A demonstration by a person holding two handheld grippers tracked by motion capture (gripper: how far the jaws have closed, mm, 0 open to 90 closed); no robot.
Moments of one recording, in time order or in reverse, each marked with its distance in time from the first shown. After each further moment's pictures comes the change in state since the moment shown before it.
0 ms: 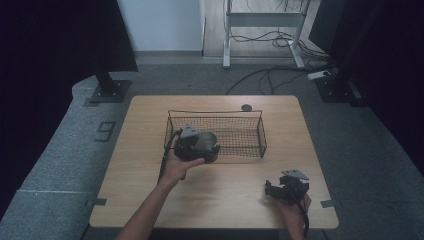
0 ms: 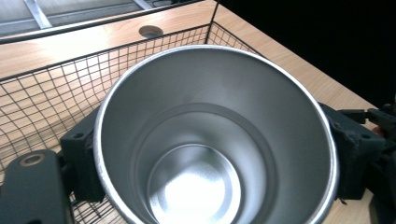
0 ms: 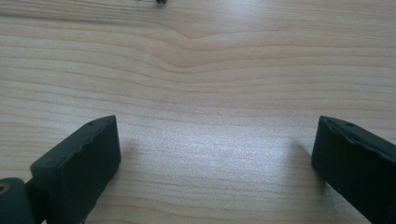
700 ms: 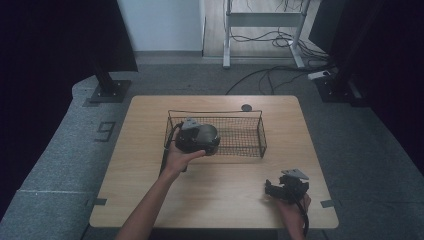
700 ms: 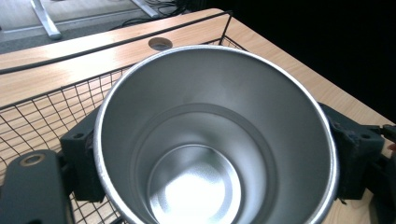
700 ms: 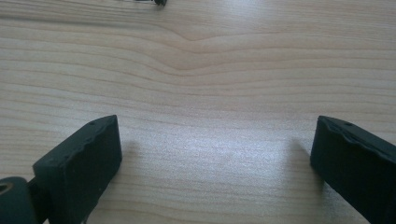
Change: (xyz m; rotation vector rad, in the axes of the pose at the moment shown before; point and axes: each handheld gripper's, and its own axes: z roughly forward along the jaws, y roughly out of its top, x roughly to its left) left arm 0.008 0.018 0.010 -0.016 0.022 0.005; right arm 0.000 0.001 0.001 -0.003 -0.002 0.001
